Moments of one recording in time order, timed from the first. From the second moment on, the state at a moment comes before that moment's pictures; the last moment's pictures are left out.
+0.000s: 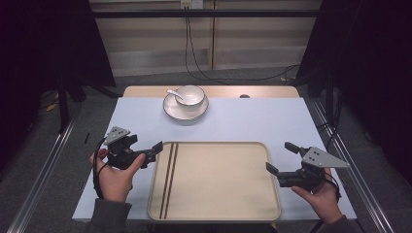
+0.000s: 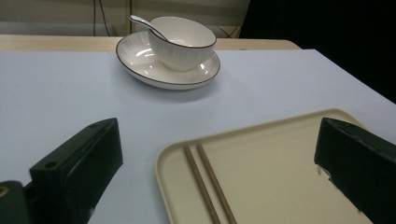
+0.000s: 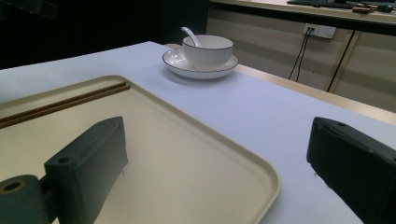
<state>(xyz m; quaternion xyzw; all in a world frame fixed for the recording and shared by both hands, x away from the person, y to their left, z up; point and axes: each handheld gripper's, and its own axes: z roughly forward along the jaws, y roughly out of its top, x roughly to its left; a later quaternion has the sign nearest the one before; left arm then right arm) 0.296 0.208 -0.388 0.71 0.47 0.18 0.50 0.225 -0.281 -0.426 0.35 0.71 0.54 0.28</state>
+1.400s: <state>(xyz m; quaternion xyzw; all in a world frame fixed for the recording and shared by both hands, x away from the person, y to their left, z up) 0.281 0.273 -0.422 0.70 0.44 0.17 0.54 0.229 -0.282 -0.431 0.36 0.72 0.52 0.29</state>
